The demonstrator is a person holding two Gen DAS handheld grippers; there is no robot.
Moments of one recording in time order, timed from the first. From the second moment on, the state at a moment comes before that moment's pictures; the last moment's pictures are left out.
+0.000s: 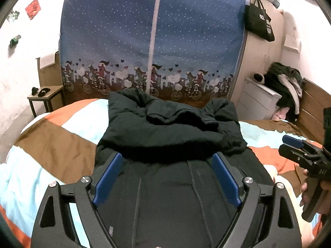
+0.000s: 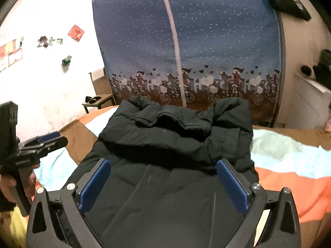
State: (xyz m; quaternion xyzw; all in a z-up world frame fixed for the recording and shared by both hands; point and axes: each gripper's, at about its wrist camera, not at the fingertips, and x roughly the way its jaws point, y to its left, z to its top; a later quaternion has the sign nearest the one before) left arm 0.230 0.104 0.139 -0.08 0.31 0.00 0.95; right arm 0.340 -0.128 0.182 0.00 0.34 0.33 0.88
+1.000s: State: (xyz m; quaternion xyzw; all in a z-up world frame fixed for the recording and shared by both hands) left arm 0.146 0.078 0.088 -0.06 0.39 0.00 0.92; right arm 0.232 -0.146 0.135 -0.03 0.40 0.33 0.85
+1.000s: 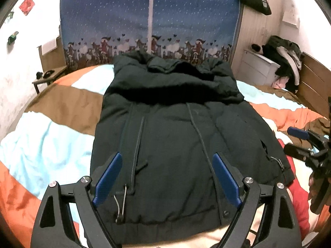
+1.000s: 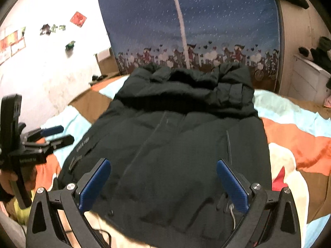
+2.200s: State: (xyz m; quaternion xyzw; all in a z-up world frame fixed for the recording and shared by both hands) left arm 0.075 0.071 -0.026 0.17 0.48 -0.10 0.86; right arm 0.195 -0.180 0.048 -0.20 0.52 0.31 0.77
